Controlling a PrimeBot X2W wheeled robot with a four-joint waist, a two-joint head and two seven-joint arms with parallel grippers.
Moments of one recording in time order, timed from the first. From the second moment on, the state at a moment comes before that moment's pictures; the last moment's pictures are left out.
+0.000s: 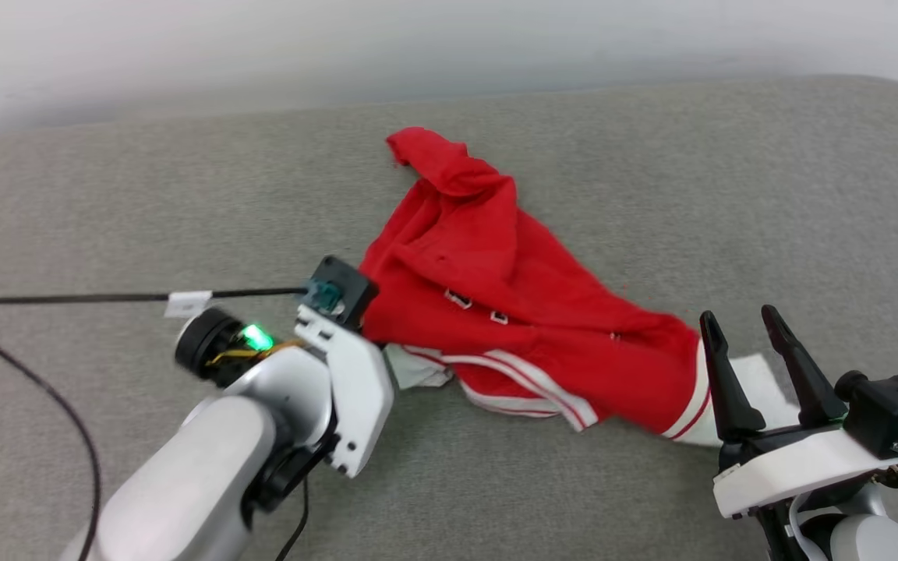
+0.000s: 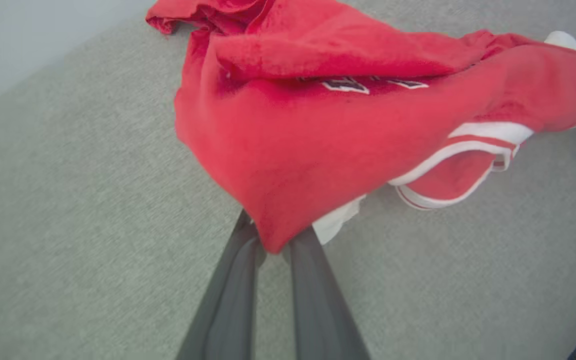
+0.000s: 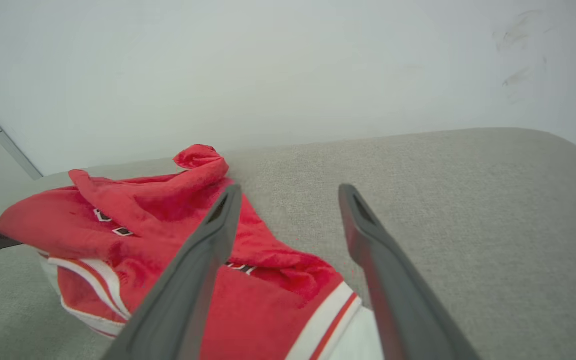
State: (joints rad) left arm -0.56 0.42 -0.69 0.12 -0.53 0.03 0.54; right arm -0.06 -0.05 0.03 -0.01 0.23 0.13 -0.09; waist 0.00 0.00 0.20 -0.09
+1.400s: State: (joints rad) left arm -0.35 0.58 -0.51 0.04 -0.78 0.12 0.61; right arm -0.01 -0.07 0.01 -0.16 0.20 0.13 0.01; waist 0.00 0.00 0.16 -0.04
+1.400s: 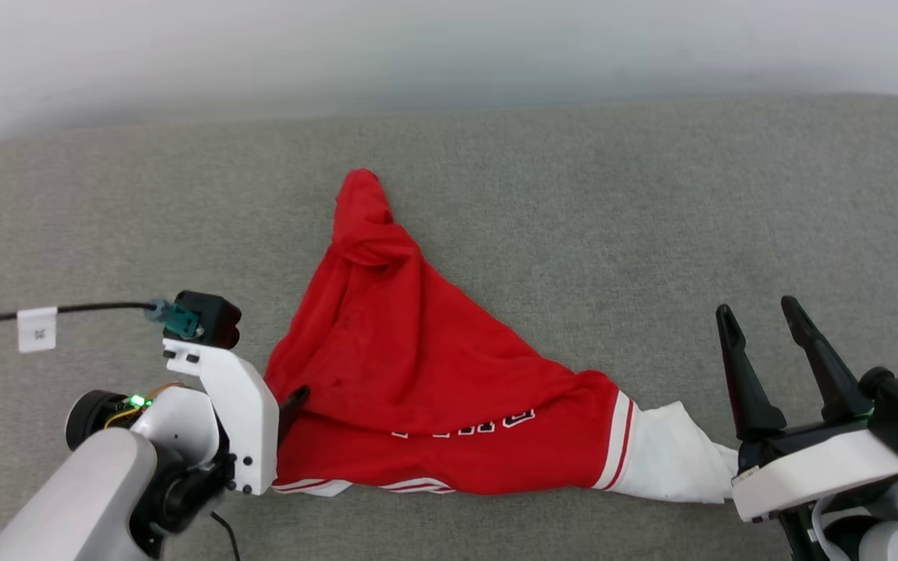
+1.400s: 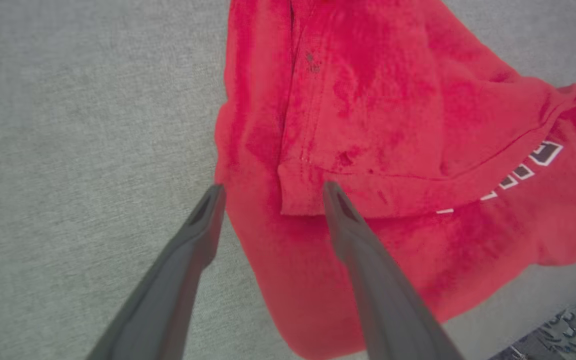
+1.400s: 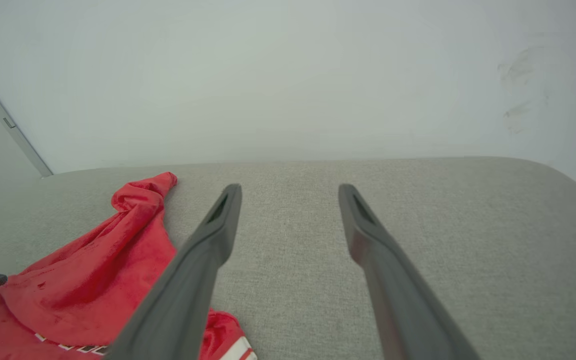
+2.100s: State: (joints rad) left arm -0.49 0.54 -0.58 0.25 -0.79 0.01 0.69; right arm -0.08 -0.07 0.04 -0.06 0.22 0.13 -0.04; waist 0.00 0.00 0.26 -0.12
